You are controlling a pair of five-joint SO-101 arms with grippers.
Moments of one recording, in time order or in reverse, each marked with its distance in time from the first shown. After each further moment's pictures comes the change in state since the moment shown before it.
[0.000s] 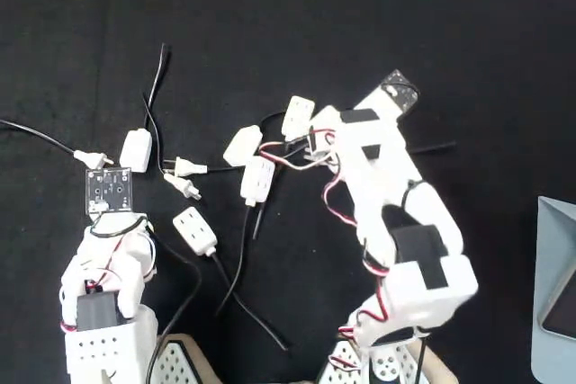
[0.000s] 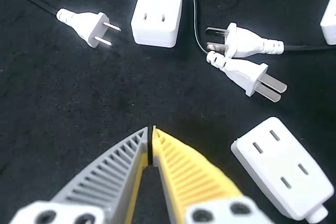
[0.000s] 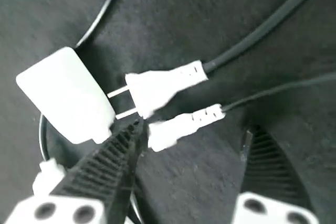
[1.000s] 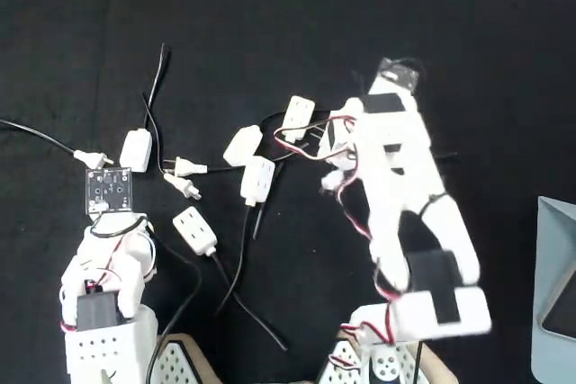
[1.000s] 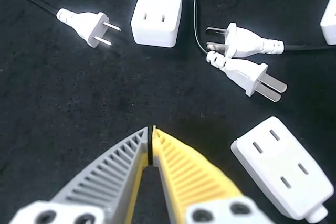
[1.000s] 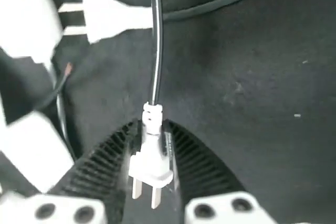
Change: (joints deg) left arm 0.0 0.0 0.0 0.0 0.0; right arm 3.2 -12.3 -4.3 27.5 28.4
